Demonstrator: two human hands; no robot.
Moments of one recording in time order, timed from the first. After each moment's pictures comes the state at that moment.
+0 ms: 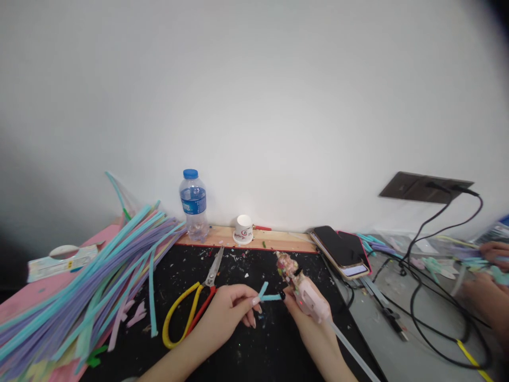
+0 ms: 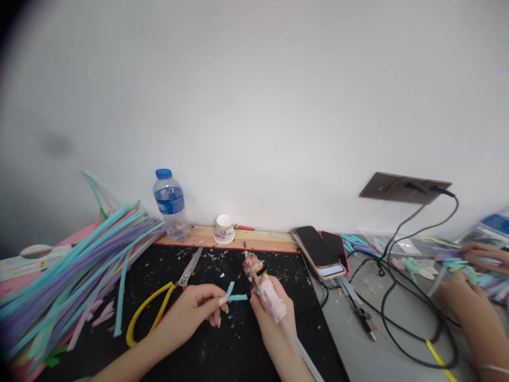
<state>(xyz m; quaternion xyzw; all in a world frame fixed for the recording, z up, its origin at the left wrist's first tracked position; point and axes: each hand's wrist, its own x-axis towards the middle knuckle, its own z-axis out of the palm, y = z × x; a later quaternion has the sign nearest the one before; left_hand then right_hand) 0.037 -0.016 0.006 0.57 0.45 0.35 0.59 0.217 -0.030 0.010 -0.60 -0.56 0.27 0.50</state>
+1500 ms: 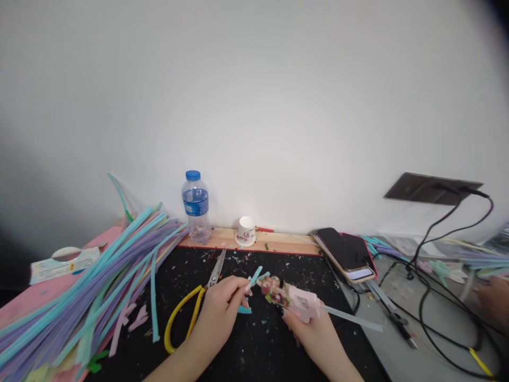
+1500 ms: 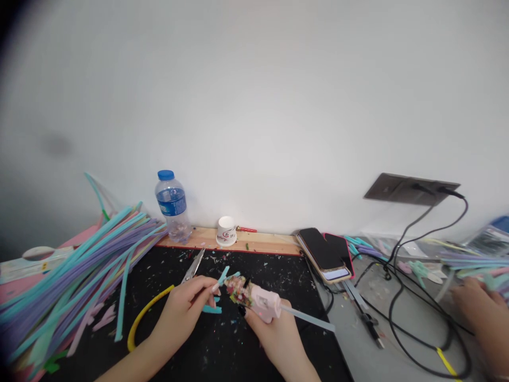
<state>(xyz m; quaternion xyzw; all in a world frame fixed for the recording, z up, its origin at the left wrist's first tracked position) 0.021 -0.013 0.009 0.70 0.50 0.42 0.31 0.218 -0.033 0.016 -0.58 -0.63 0.36 0.37</state>
